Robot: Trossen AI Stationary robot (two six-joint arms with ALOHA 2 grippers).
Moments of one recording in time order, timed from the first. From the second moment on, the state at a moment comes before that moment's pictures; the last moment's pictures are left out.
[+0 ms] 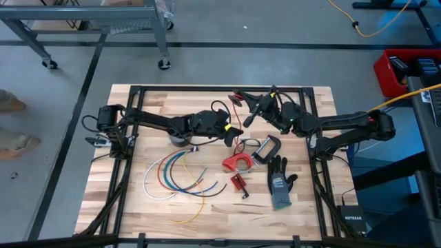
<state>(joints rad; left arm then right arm) 0.09 1.79 1.12 0.39 -0.02 -0.73 -0.12 1.22 0.73 0.63 0.51 -0.22</state>
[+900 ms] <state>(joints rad) 0.15 1.80 1.12 0.35 0.06 -0.64 -0.12 1.23 0.73 0.48 0.39 -0.26</state>
